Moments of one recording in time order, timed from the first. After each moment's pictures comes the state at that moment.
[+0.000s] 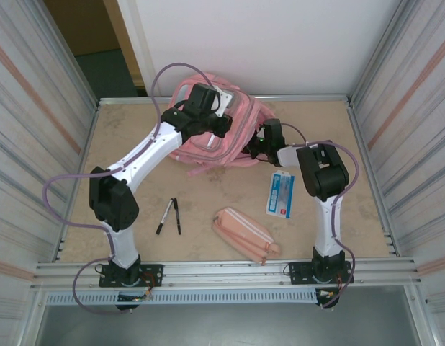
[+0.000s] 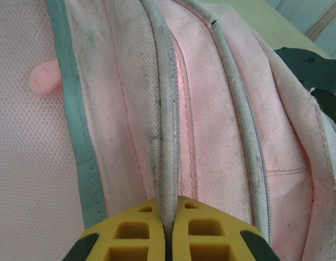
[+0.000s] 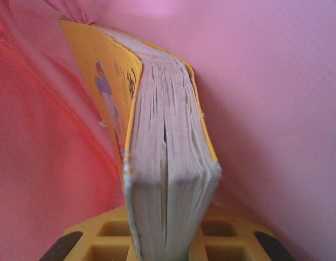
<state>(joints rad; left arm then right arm) -0.60 1.85 1.80 -0.63 0.13 -0.05 0.33 2.17 1.25 0.44 -0.58 1.35</state>
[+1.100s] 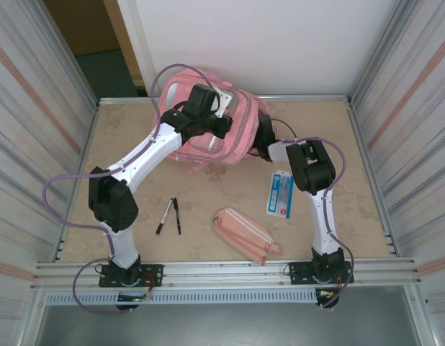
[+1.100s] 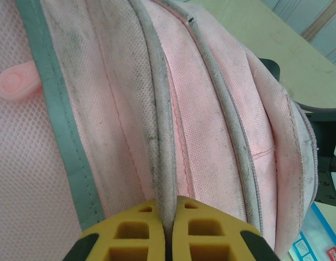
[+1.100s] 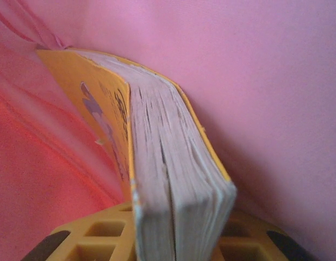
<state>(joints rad) -0.60 1.84 1.78 -0.61 0.15 -0.06 0.36 2.34 1.46 0.44 -0.58 1.38</state>
